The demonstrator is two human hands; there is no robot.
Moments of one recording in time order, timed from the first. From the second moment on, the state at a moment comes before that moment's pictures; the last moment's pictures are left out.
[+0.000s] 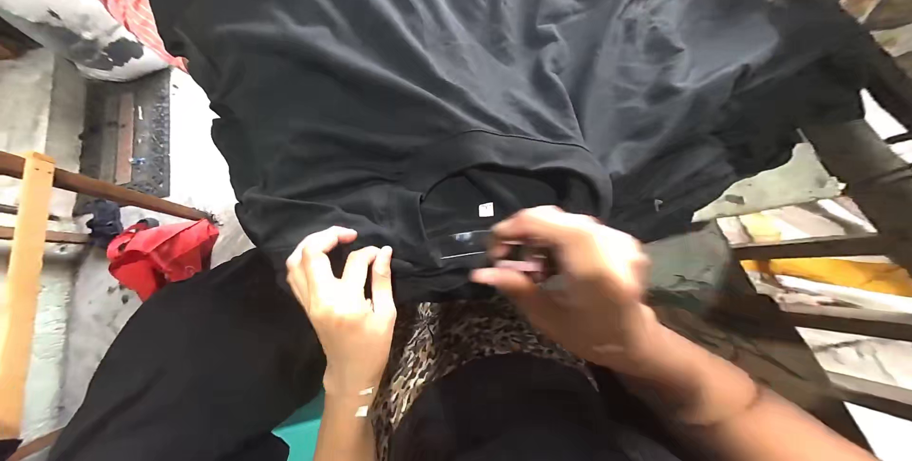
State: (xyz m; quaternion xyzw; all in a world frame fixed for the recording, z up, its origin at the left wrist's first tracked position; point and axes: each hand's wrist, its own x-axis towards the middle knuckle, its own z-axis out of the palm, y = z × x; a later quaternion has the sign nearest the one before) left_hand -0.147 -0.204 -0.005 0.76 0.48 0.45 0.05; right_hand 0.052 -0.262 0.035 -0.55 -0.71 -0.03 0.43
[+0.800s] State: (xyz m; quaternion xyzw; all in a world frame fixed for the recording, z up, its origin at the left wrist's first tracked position) left_hand -0.147 -0.213 -0.021 0.70 0.53 0.48 0.01; right_hand 0.035 -0.172 0.025 -0.66 -0.72 -0.09 0.20
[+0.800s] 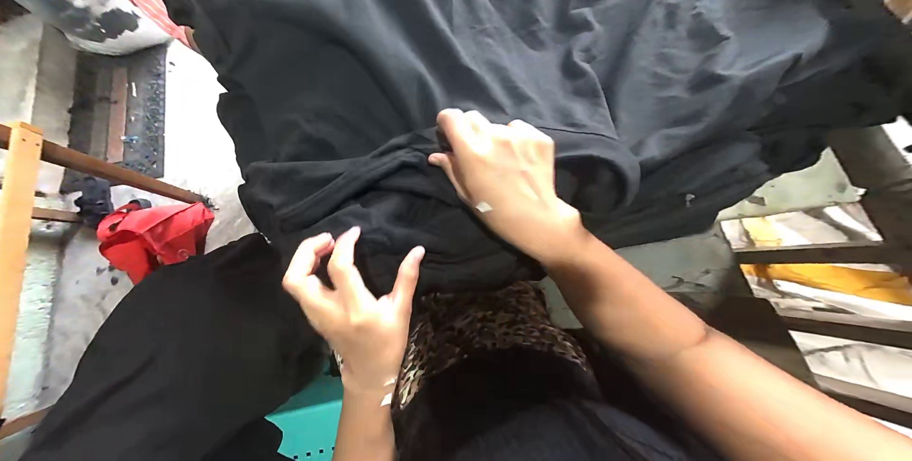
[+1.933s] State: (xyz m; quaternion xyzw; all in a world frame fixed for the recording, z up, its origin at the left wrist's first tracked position) left_hand -0.118 -0.177 0.037 0.75 0.43 0.50 0.07; right_hand 0.044 -0.233 0.032 -0.53 -0.62 0.05 0.58
